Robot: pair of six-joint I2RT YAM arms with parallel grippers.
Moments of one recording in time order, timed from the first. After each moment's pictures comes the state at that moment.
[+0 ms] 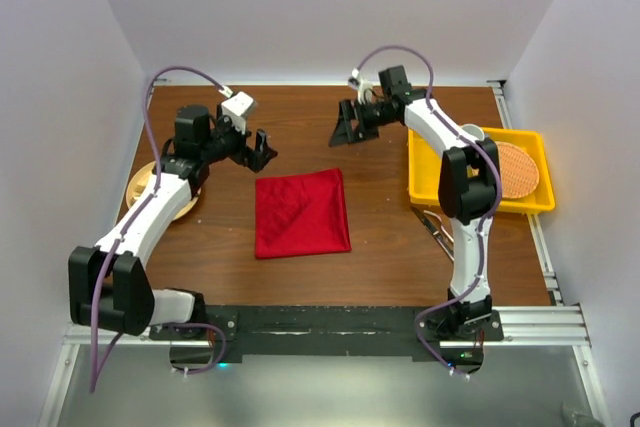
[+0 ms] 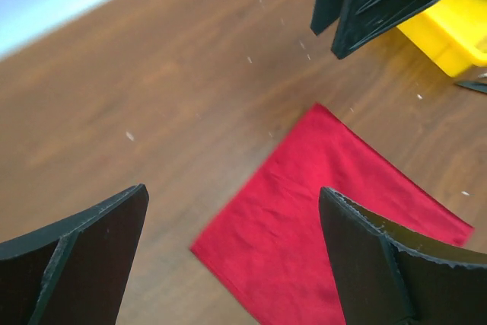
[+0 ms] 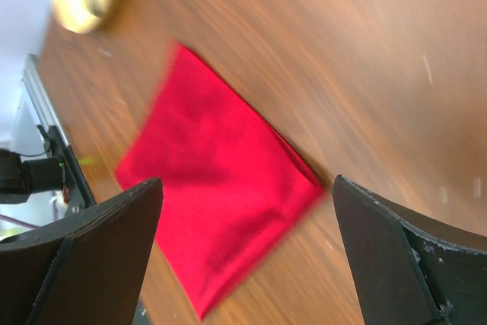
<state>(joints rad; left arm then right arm) -0.17 1.31 0.99 -0.09 0.52 0.15 0.30 2.16 1.87 -0.63 -0.78 0.07</state>
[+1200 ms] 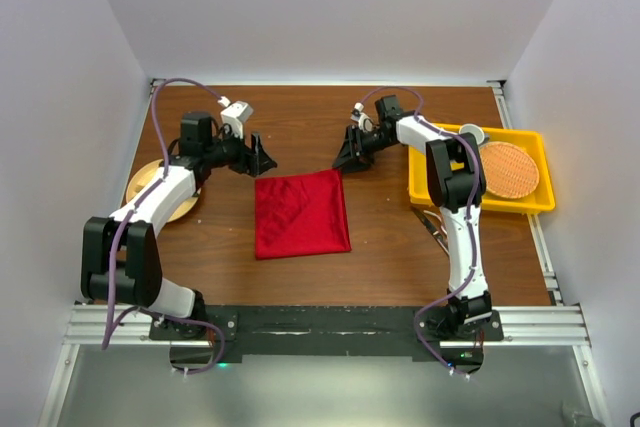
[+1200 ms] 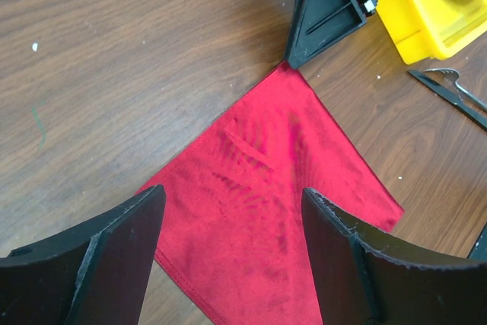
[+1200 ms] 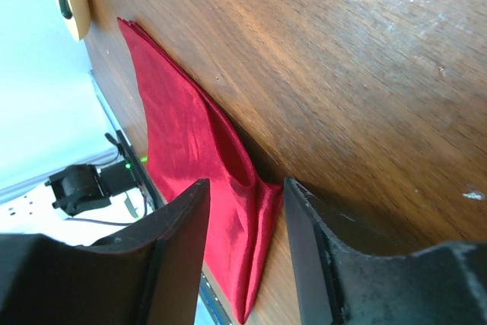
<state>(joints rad) -0.11 1.46 0.96 -0.10 0.66 -0.05 0.27 2.38 1.79 -0.59 -0.89 0.32</state>
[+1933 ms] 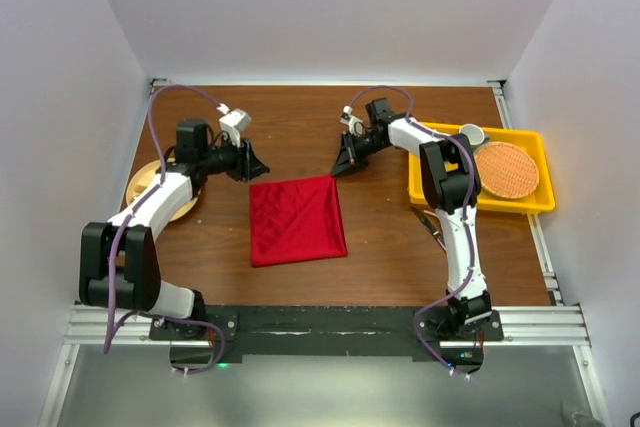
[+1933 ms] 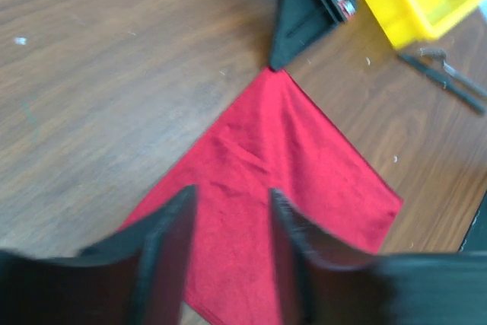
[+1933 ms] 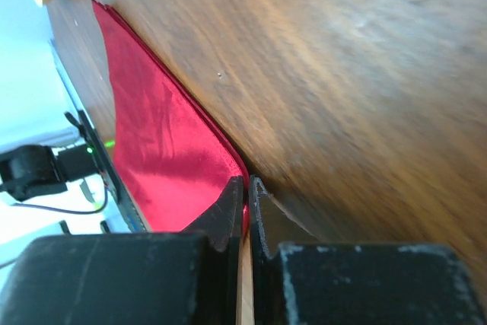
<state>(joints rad) -0.07 1.45 0.90 -0.08 0.76 0.00 0.31 2.39 1.79 -0.59 -0.87 0.20</state>
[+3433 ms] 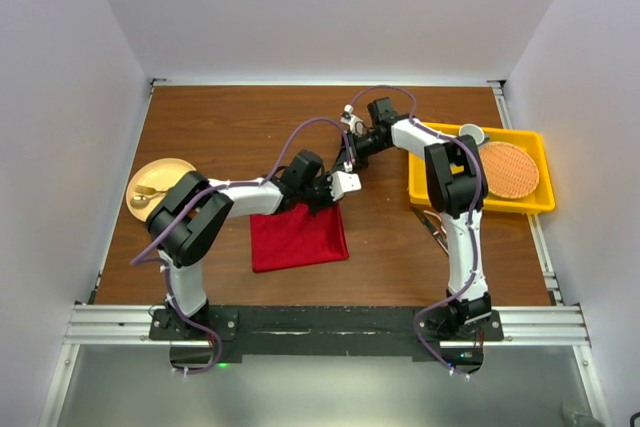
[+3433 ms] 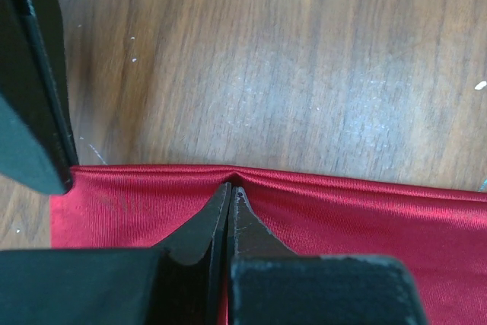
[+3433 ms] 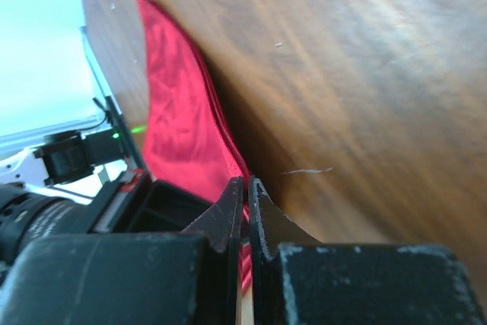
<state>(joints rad) -0.70 1.87 1.01 0.08 0.36 0.52 0.32 2.30 1.70 -0.56 -0.93 0.22</state>
